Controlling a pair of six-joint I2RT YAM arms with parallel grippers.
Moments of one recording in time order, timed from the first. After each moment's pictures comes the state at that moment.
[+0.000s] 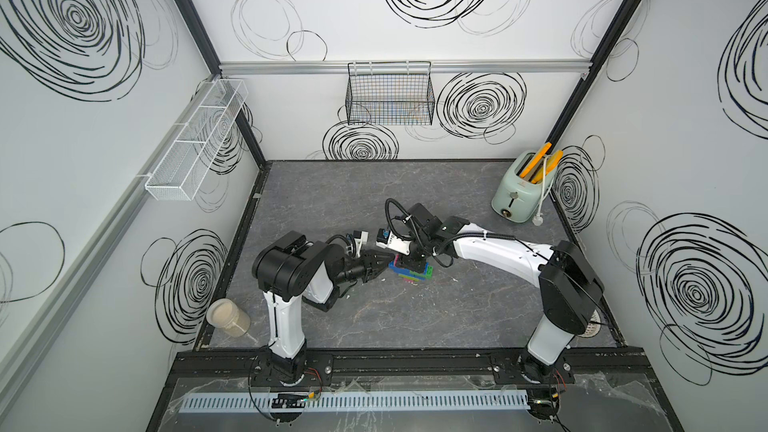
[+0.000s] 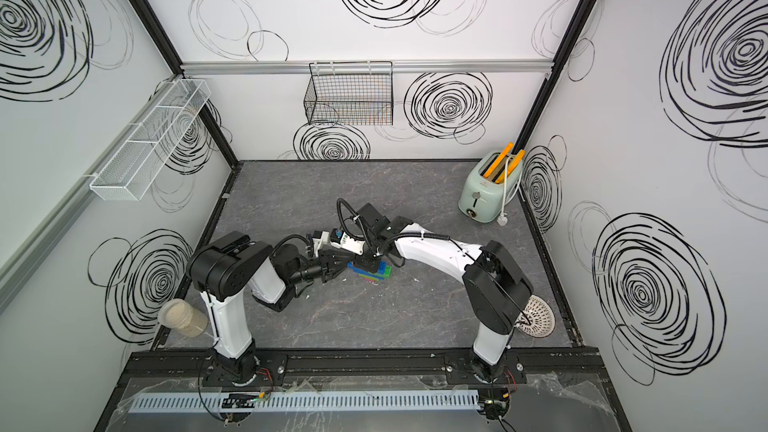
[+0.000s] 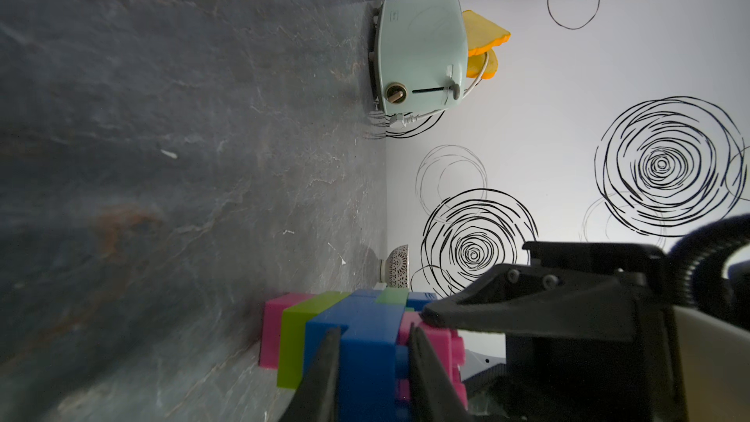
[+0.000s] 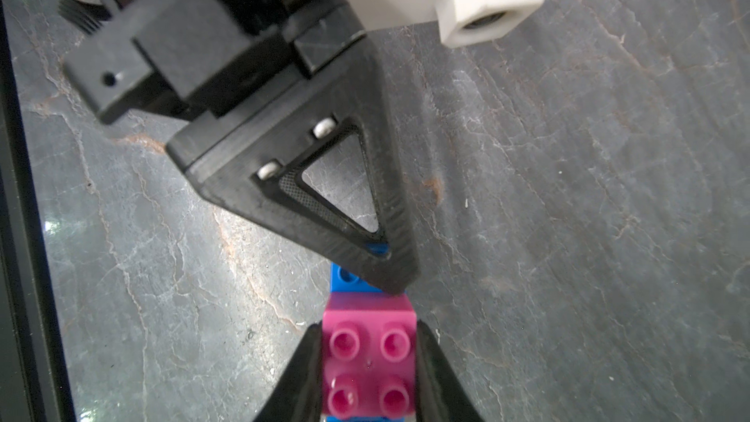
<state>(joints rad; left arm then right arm) -0.38 1.95 0.33 1.43 0.81 -1.36 0.86 1.74 1.25 -0.60 -0.19 -0.41</state>
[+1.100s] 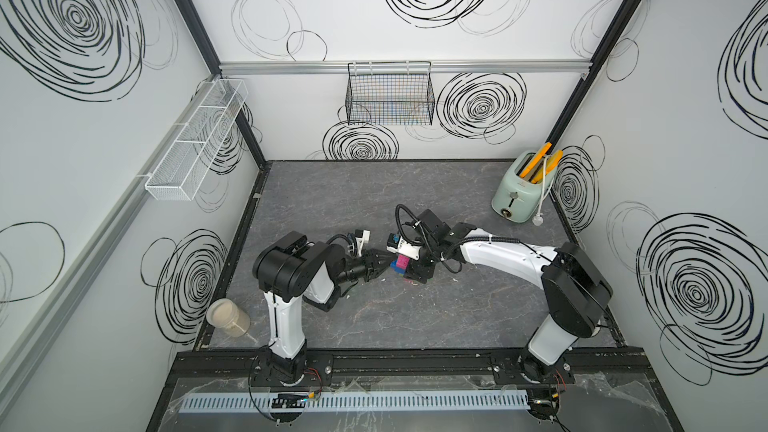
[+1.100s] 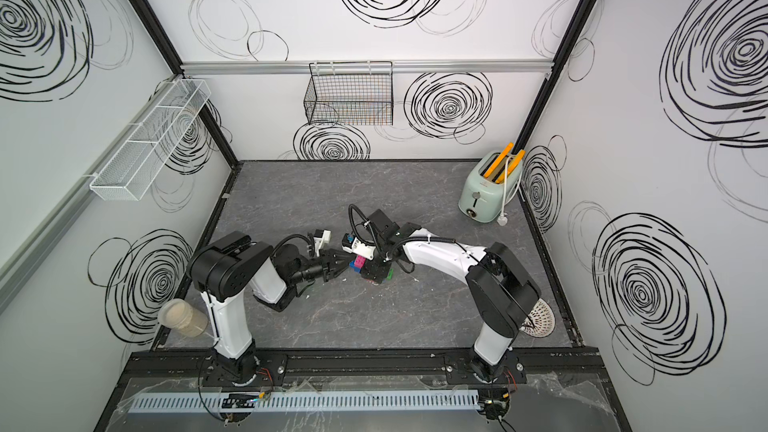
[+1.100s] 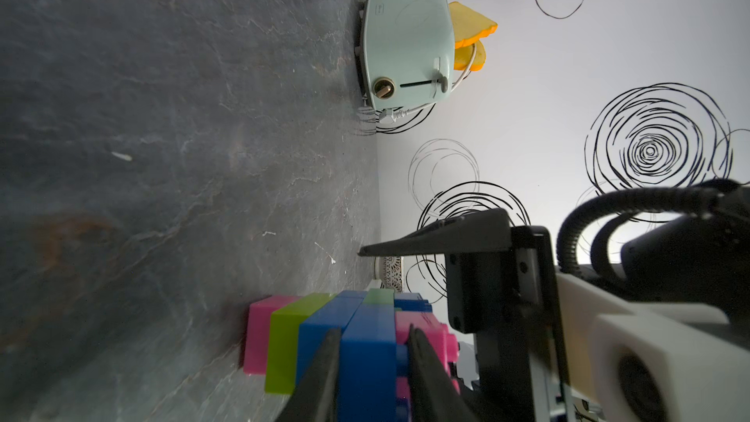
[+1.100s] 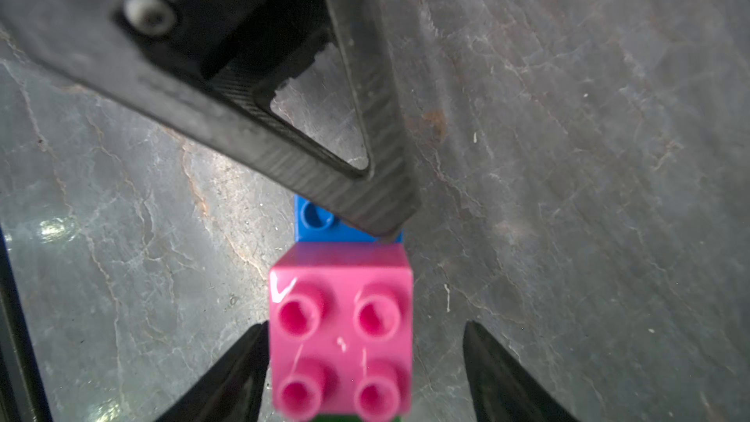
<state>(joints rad) -0.39 1.95 0.34 1.46 0.82 -1.36 0.81 1.70 1.13 -0.56 -0.20 -0.41</state>
